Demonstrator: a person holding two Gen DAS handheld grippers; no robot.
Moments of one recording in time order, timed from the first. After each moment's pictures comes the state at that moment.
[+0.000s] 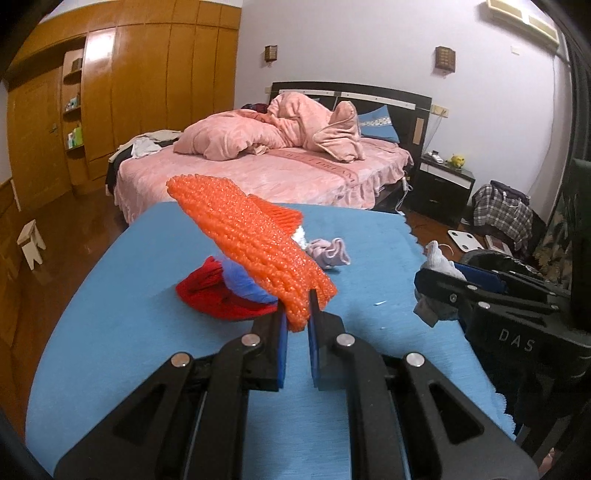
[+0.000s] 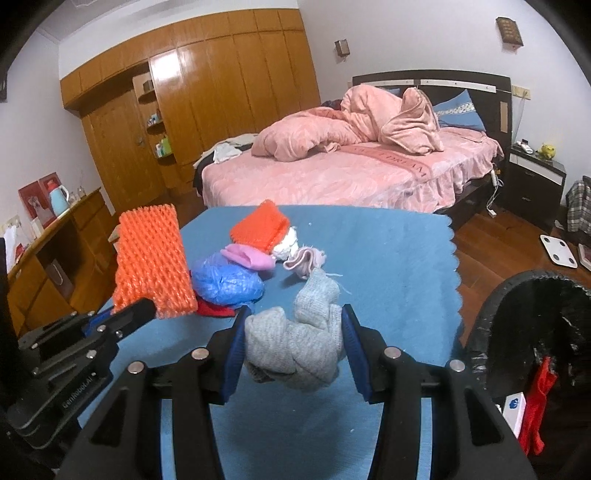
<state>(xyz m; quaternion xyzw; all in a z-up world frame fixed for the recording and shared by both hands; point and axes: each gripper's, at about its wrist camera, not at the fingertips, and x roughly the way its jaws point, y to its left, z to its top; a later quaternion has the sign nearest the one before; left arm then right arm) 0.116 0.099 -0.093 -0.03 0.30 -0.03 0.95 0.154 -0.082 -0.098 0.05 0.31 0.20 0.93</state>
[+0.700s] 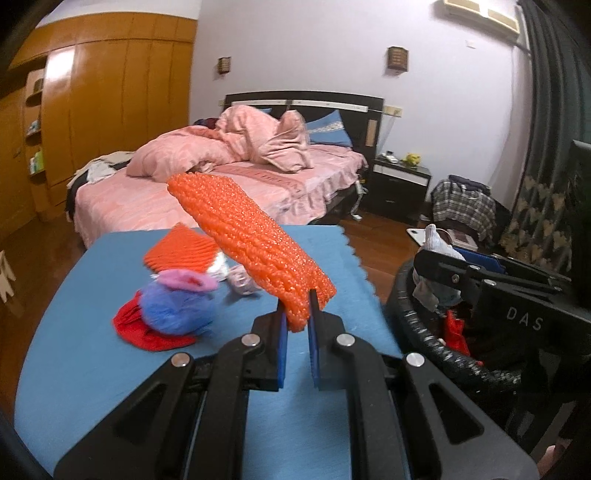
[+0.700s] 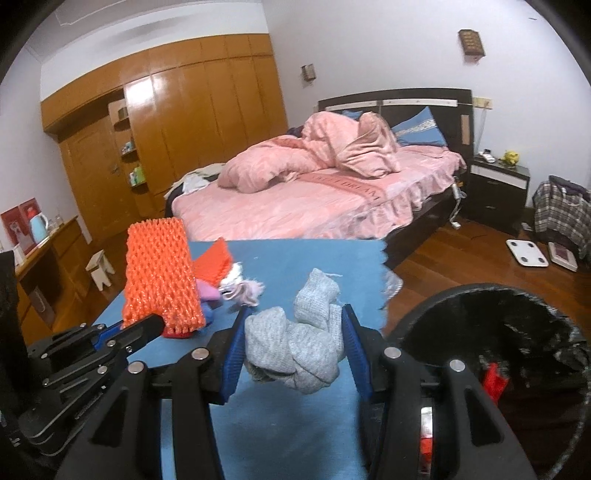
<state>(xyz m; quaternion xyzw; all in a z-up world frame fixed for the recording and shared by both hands) 0.120 0.026 -0.076 -0.01 0.27 -0.12 0.95 0.136 -0.164 -0.066 0.07 0.27 0.13 0.95</state>
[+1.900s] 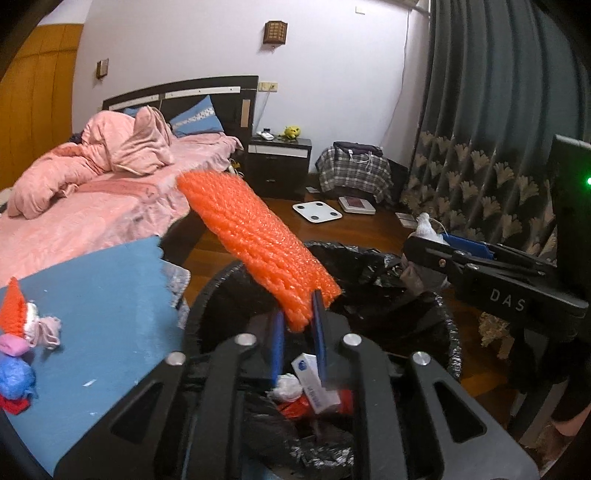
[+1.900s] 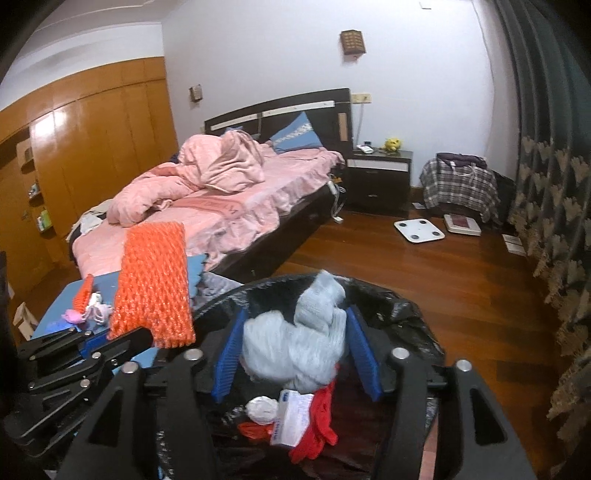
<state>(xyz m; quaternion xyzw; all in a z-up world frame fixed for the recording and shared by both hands) 0.146 -0.171 -0.100 0.04 0.29 -0.33 0.90 0.090 -0.365 -0.079 0.11 0.27 -0.07 0.95</state>
